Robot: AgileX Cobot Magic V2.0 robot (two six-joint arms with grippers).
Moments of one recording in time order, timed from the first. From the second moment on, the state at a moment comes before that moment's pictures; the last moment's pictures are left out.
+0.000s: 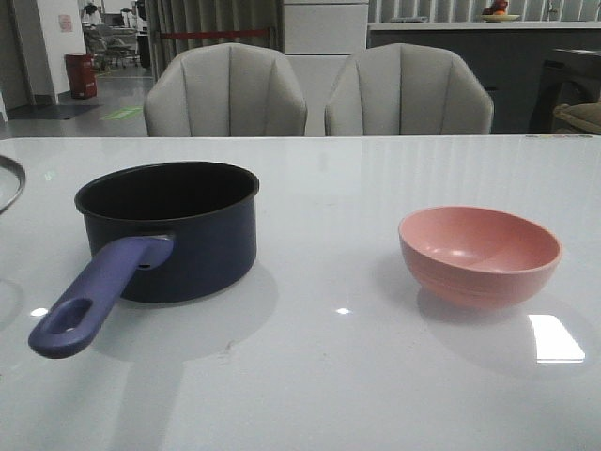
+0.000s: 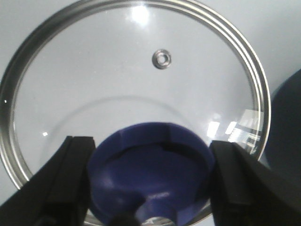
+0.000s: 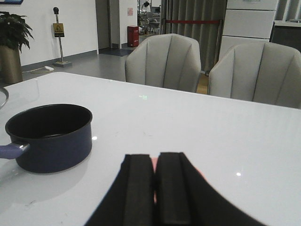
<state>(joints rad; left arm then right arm) 0.12 1.79 -1.48 -0.14 1.06 -0.08 0.38 0.17 -0.14 0.31 0.03 -0.27</state>
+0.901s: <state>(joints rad) -0.27 1.86 -1.76 -0.16 1.19 -0.02 0.38 0.17 -0.14 0.31 0.03 -0.27</state>
